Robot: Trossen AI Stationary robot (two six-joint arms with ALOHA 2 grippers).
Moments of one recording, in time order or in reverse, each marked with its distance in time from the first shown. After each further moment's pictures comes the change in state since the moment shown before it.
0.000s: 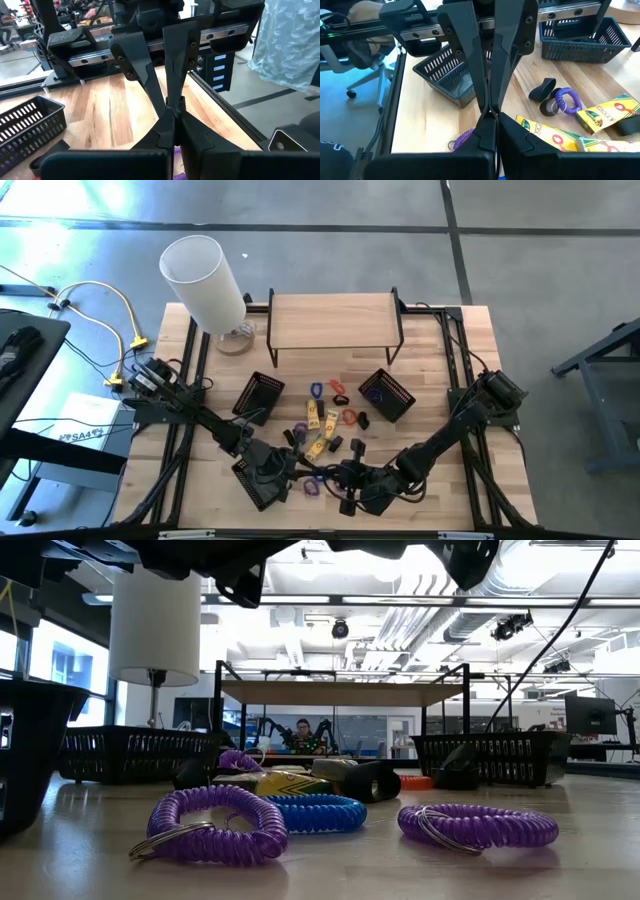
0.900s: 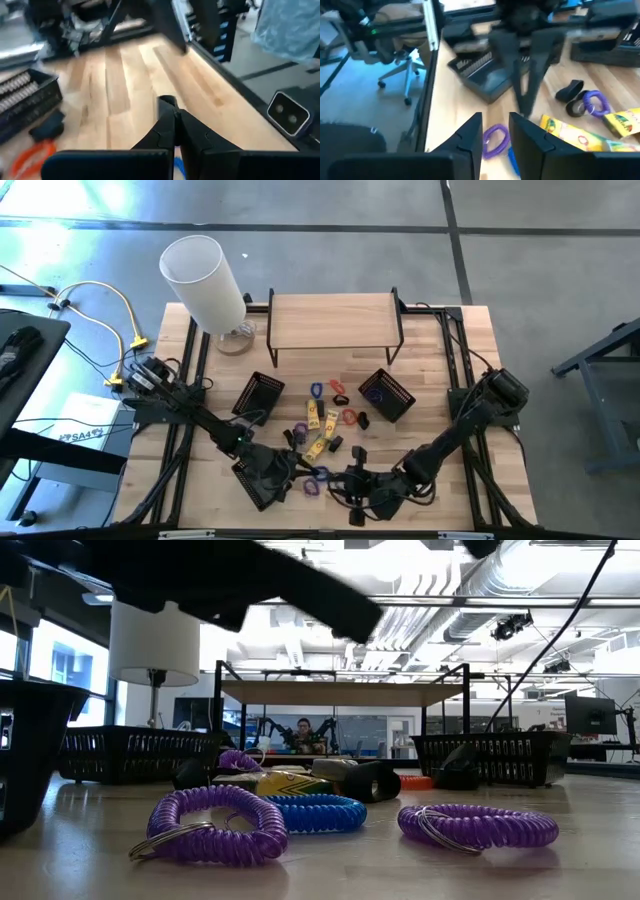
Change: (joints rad) left arm -0.019 -0.036 -0.001 -0.191 -0.038 -0.062; right arm 0.047 -0.037 0.003 -0.006 -0.095 -0.031
